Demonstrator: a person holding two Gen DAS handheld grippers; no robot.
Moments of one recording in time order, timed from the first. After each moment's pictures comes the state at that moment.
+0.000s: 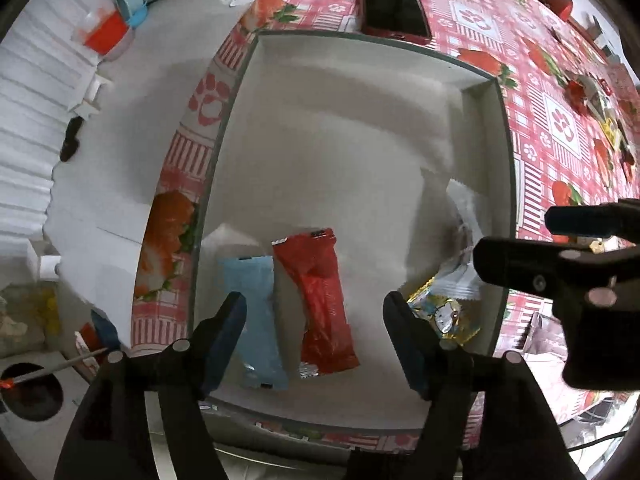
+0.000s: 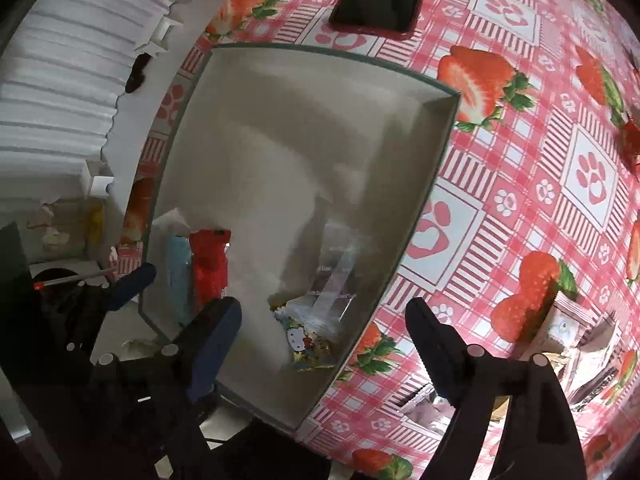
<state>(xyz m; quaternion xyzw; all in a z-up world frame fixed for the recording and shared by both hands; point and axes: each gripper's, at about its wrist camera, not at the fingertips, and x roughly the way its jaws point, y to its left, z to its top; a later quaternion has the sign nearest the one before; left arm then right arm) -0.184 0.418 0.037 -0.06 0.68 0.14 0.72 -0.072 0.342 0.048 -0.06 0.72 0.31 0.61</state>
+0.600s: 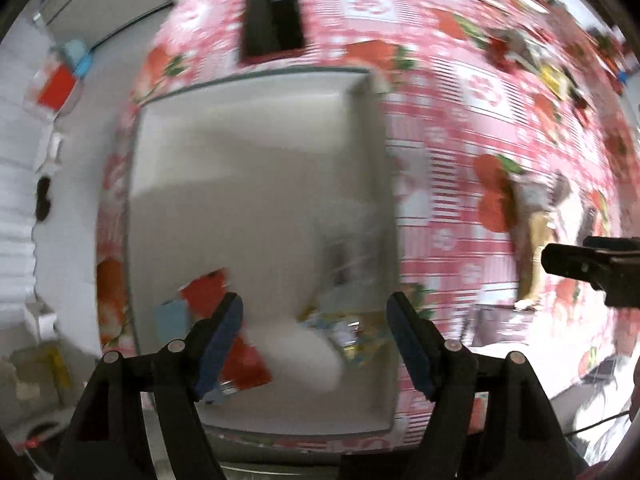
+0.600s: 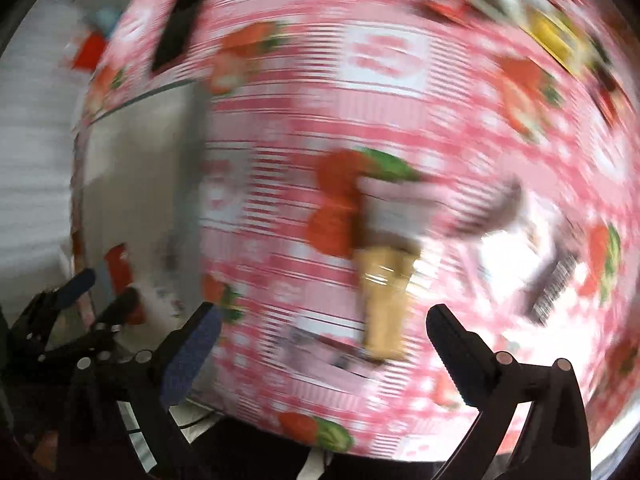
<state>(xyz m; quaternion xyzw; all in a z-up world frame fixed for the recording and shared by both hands) -0.148 0.325 0.051 0.00 0.68 0.04 0.73 -0.070 0.159 0.030 0.06 0.76 0.14 0.64</state>
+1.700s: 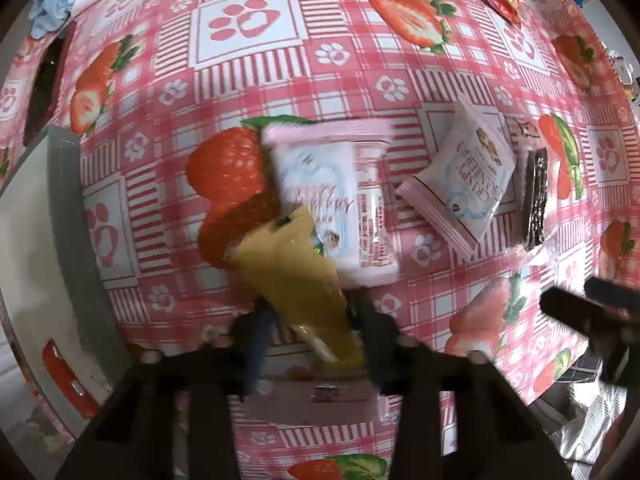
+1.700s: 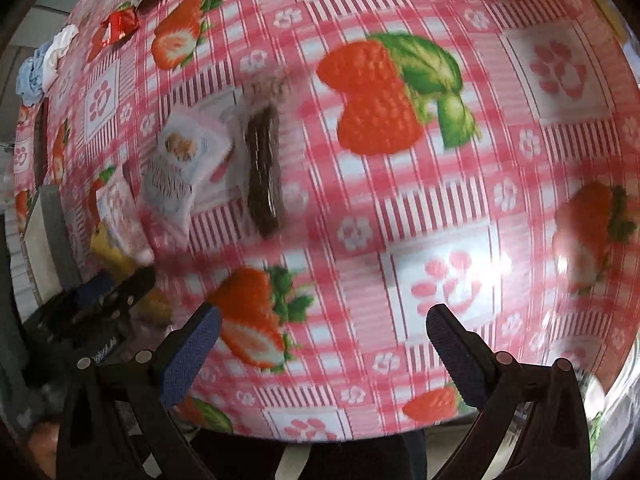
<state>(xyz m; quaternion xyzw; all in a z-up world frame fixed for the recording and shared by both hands) -0.087 0.135 -0.023 0.04 0.73 -0.06 0.67 -0.082 -0.047 -0.011 0.16 0.77 0.00 0.62</state>
